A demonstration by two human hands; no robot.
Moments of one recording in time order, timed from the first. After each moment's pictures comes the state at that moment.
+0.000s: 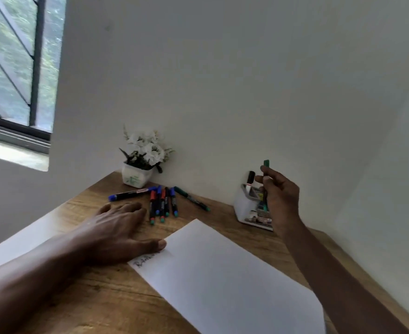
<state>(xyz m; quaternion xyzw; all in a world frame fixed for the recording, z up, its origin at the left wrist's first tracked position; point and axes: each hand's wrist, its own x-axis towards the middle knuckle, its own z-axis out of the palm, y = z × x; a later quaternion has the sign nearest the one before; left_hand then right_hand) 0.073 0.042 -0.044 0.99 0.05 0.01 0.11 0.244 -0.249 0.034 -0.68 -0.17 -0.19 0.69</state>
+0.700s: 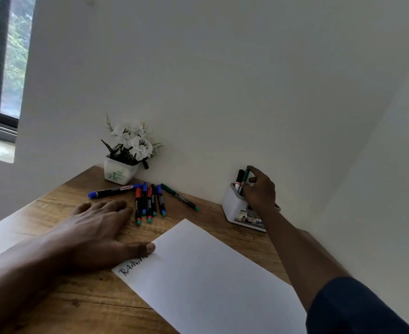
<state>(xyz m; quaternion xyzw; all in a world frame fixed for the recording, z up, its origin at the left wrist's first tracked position) 0.082 0.049 -0.050 0.99 0.06 0.01 0.10 0.327 -0.244 0.023 -0.88 -0.14 -0.31 0.34</state>
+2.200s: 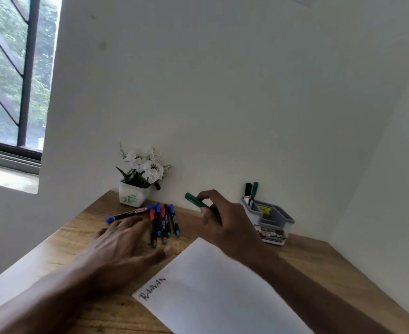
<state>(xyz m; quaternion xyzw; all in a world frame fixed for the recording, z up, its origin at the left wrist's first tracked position) 0.071 0.042 -0.045 0.97 0.04 0.11 0.21 0.183 -0.177 0.011 -0.84 -0.41 -0.22 0.29</state>
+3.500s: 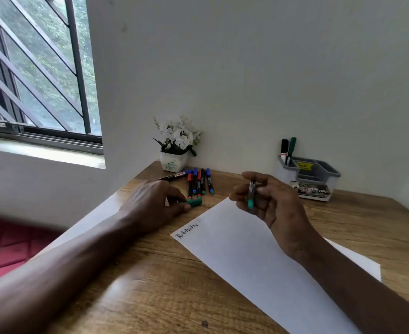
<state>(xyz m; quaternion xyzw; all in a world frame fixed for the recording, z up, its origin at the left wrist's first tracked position) 0.058 0.034 -0.033 0.96 0.06 0.23 0.13 0.143 -0.219 -0.018 -0.58 -0.25 0.11 0.77</state>
